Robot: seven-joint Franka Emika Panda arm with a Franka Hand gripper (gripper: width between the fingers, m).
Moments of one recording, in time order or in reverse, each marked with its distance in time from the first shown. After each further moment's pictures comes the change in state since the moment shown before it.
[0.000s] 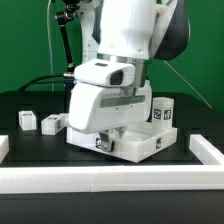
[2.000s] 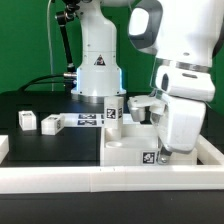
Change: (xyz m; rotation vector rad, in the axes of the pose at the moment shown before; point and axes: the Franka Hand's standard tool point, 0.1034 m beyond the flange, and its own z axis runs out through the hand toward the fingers) arm 0.091 -0.002 -0.004 -0.010 -0.023 -0.468
